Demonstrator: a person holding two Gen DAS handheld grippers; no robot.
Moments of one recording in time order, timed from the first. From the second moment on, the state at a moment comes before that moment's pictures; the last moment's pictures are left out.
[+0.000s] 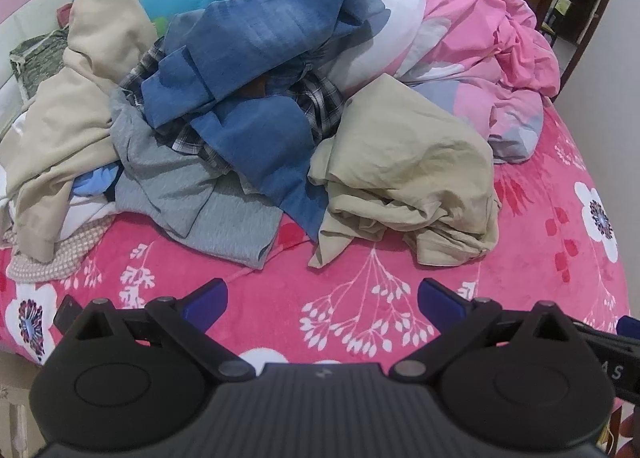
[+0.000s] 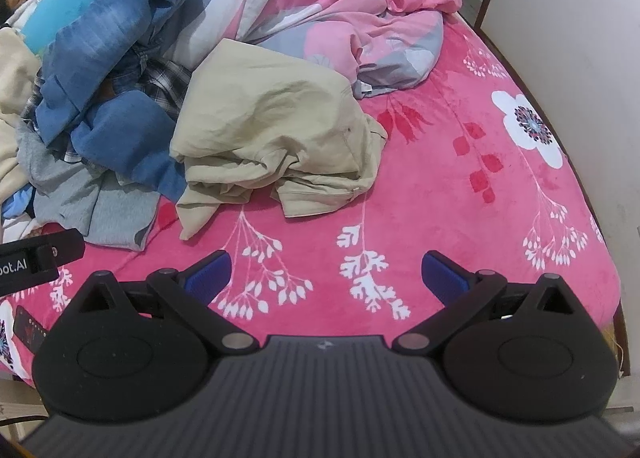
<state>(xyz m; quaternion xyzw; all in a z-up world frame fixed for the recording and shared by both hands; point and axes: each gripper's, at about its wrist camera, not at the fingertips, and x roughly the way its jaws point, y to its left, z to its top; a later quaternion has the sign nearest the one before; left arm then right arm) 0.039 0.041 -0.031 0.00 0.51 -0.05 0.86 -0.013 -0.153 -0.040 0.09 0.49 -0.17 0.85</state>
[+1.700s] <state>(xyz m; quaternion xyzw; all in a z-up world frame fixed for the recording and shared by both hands) 0.127 -0.188 -0.325 0.26 0.47 -0.24 0.81 0.164 -0.440 -0.322 0.33 0.46 0.00 0.83</state>
